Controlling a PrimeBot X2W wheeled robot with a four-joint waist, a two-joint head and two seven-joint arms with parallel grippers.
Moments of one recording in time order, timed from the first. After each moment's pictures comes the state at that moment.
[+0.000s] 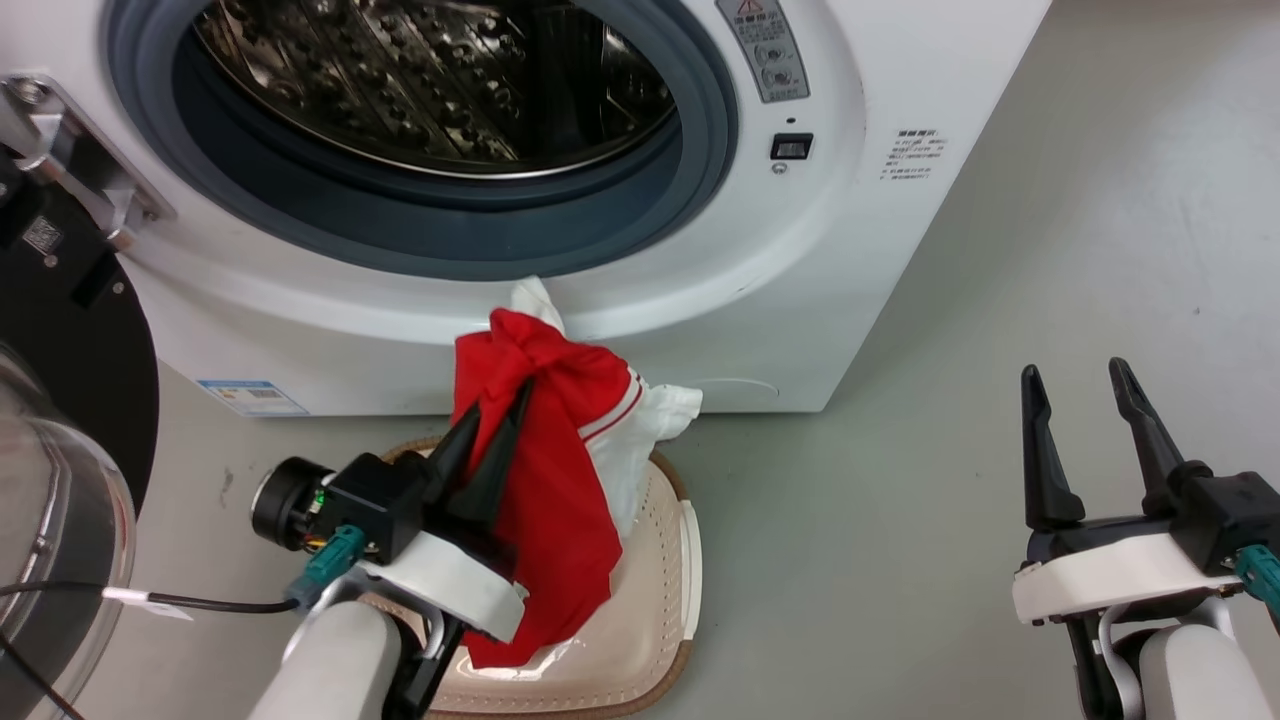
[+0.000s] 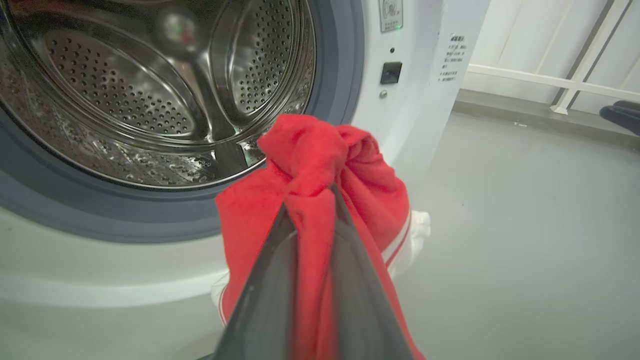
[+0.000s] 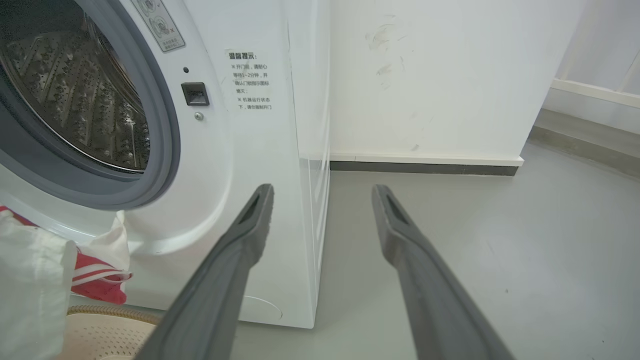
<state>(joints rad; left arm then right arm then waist) -0.27 0.26 -0.34 0.15 -0.28 -0.12 -0.26 -0.14 -0.05 -0.07 0.13 0.05 0.13 -0.26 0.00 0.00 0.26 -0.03</state>
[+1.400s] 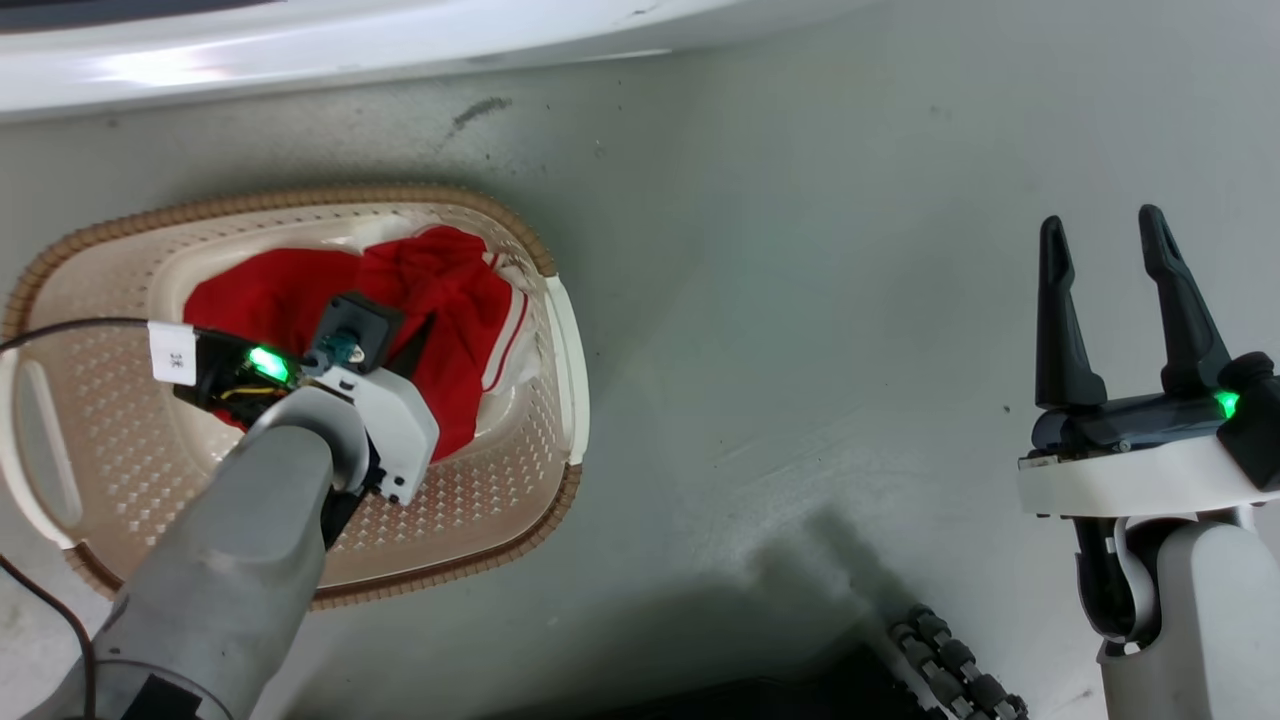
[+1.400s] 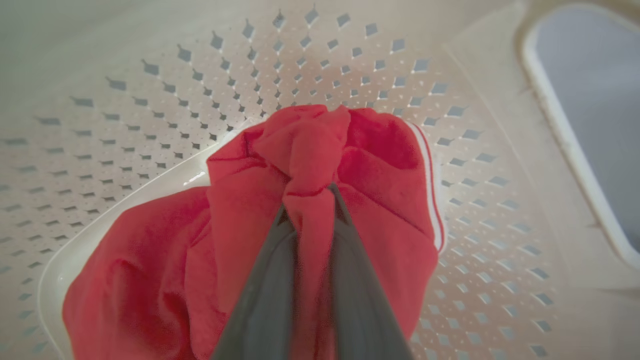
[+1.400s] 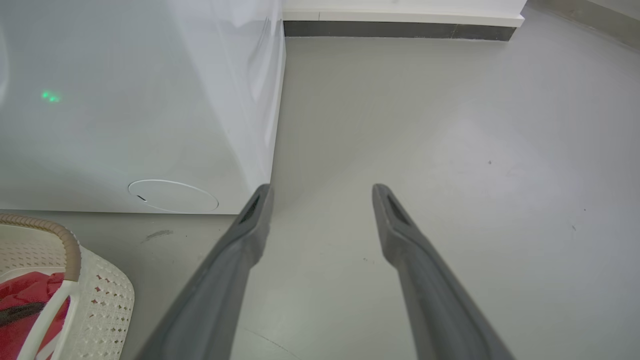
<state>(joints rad) -0.83 0.33 -0.72 1.02 -0.40 -0.13 -0.26 -0.29 -0.05 -0.03 0.02 0.11 0.13 -0.26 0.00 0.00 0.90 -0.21</state>
